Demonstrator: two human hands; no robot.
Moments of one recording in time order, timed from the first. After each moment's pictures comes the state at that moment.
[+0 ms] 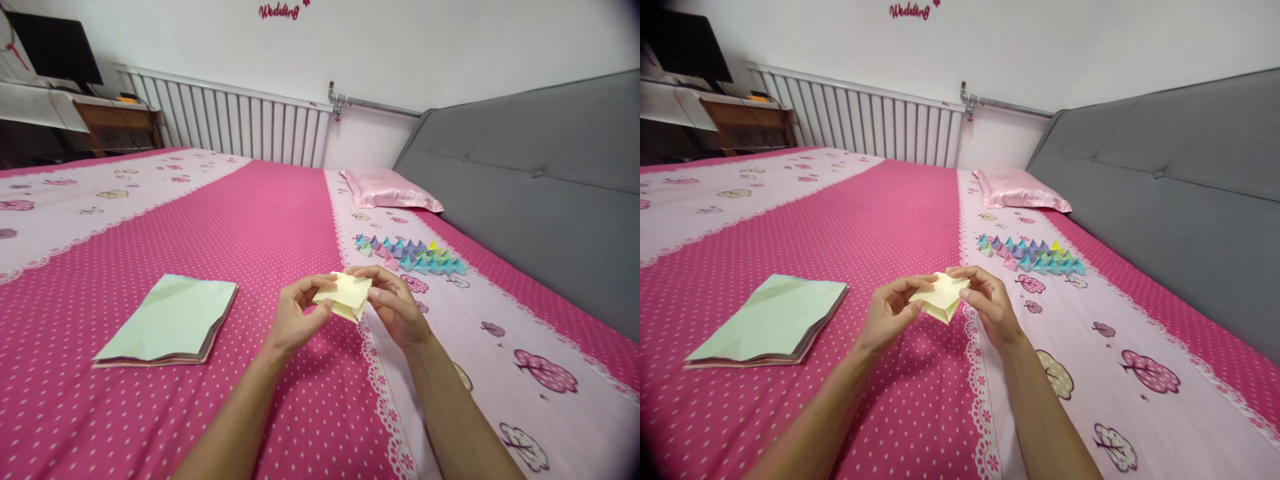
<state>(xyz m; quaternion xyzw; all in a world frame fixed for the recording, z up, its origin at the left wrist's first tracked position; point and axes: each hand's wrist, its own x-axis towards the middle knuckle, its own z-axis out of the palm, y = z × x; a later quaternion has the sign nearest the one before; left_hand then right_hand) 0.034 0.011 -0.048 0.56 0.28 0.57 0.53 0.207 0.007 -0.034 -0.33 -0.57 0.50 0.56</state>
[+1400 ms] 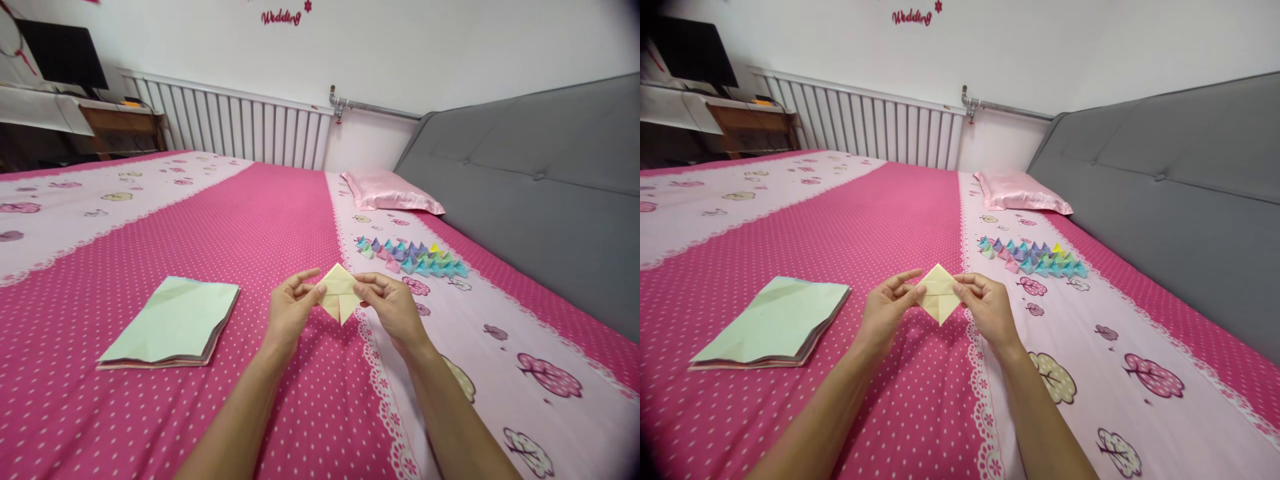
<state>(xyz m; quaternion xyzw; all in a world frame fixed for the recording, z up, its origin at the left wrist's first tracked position) 0.033 0.020 -0.049 0.43 0.37 0.59 0.57 0.194 0.010 -0.034 -0.48 -0.56 0.40 0.54</state>
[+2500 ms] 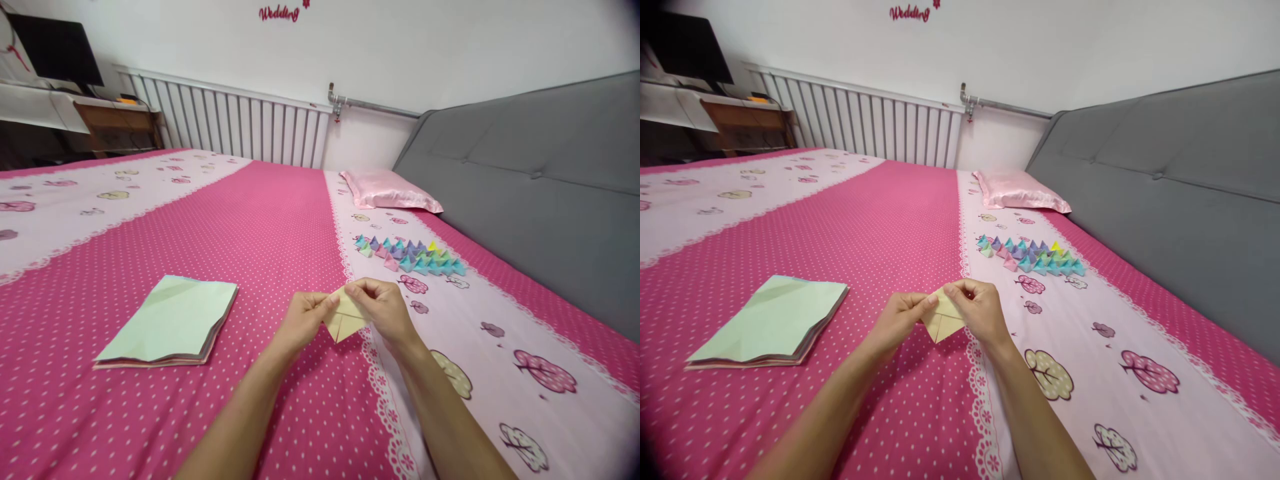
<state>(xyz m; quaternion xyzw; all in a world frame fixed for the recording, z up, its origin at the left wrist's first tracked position) 0.039 0.017 -0.056 0.58 0.35 0.43 0.60 0.190 0.009 -0.040 -0.48 -0.58 0.38 0.54</state>
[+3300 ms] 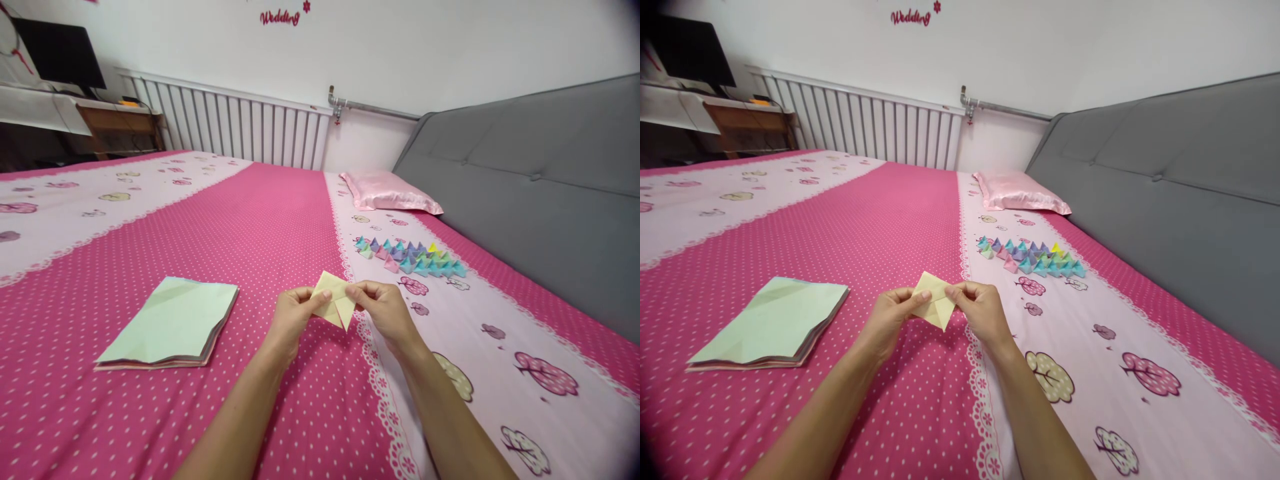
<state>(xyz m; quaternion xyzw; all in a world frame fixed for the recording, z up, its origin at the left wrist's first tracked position) 0.035 0.015 -0.050 0.42 0.40 0.52 0.63 0.191 0.010 -0.037 -0.48 -0.58 0.41 0.52</state>
